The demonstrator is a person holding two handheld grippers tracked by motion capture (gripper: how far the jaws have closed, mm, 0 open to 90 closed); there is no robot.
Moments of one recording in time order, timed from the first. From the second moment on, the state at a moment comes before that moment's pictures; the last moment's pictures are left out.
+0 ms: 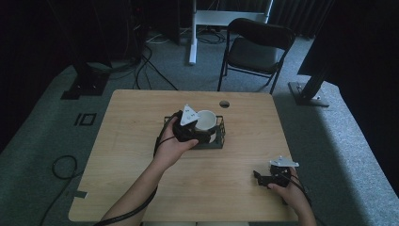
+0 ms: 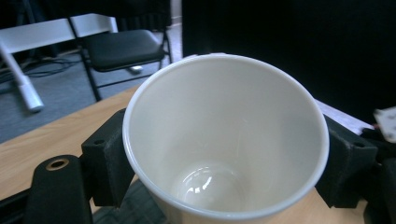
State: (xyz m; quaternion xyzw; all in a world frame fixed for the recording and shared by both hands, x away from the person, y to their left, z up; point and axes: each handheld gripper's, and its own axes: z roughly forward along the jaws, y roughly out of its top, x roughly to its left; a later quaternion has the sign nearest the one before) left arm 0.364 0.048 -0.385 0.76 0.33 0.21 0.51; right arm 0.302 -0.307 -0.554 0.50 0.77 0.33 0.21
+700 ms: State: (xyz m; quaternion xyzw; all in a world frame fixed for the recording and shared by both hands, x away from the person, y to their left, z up) left arm 0.406 0.061 -0.409 0.71 0.45 0.28 0.46; right arm 0.302 -0.307 -0.554 0.50 0.77 0.33 0.21
